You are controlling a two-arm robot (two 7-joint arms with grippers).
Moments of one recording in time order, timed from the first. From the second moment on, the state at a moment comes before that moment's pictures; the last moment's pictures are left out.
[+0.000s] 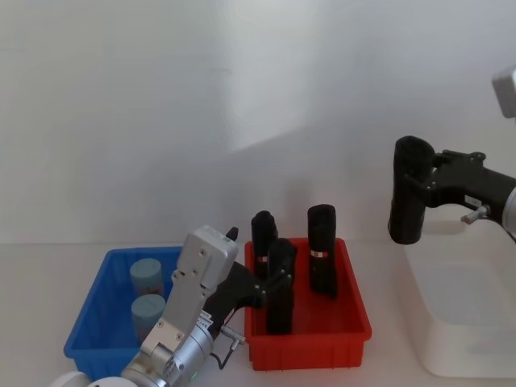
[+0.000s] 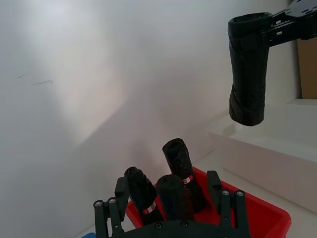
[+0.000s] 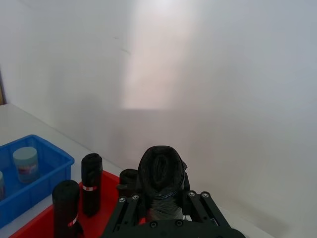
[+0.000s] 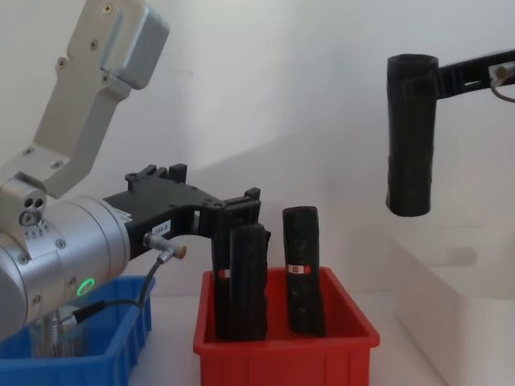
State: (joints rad) left arm -0.24 0.38 0.45 -1.63 -0.20 0.01 -0.01; right arm 0.54 0.30 -0.21 -1.57 0.15 0.49 0.49
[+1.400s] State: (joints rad) left arm -0.24 0.38 0.45 -1.63 -0.20 0.01 -0.01; right arm 0.19 0.40 -0.08 -1.67 0.26 0.11 0.04
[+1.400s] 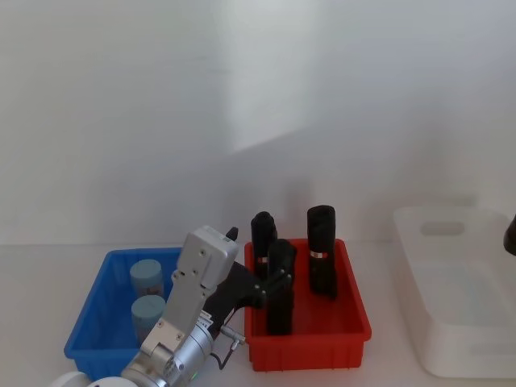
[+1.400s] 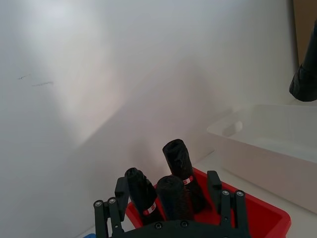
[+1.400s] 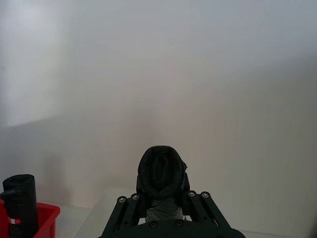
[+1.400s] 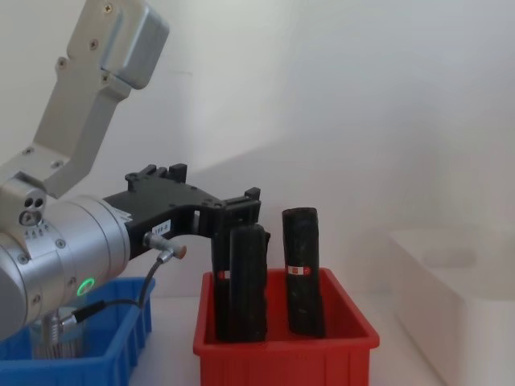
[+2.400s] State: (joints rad) left arm -0.24 0.38 0.45 -1.63 -0.20 0.01 -0.01; right arm 0.29 0.35 -0.11 -1.52 0.31 0.14 0.15
